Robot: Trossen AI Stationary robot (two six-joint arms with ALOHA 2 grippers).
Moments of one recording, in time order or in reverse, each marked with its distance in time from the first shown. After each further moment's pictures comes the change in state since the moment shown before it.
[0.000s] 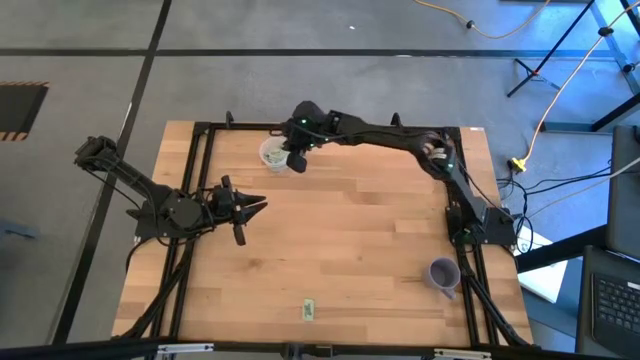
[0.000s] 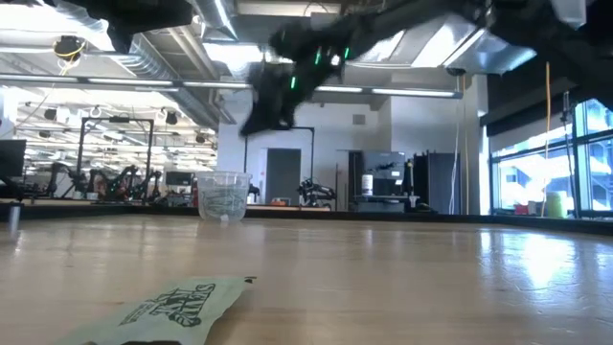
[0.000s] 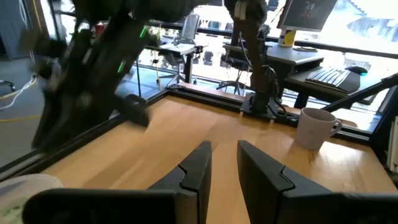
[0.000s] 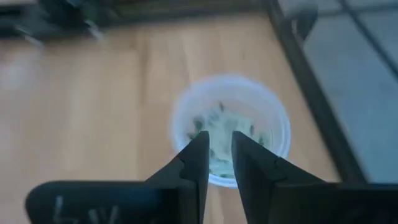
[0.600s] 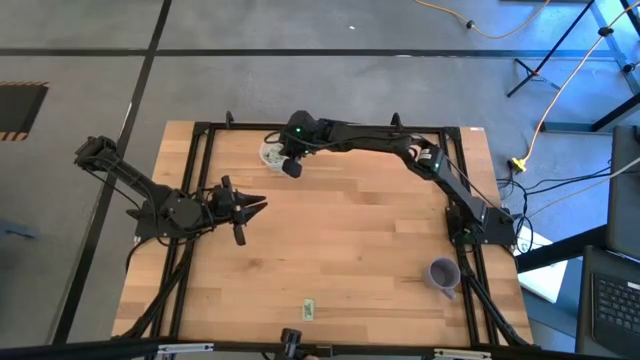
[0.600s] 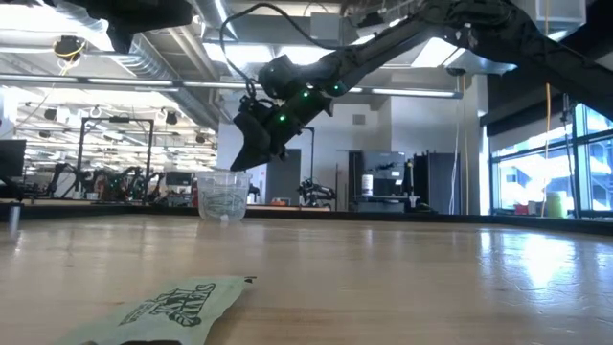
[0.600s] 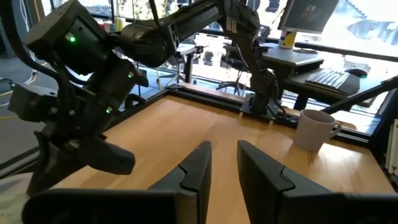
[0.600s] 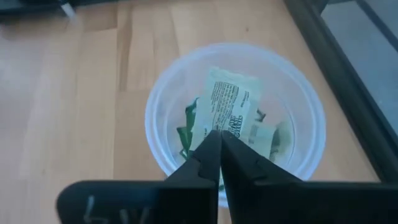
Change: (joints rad) left arm 0.000 0.000 0.000 0.001 -0.001 -0.011; right arm -0.016 0.125 -0.002 0.112 -0.001 0.023
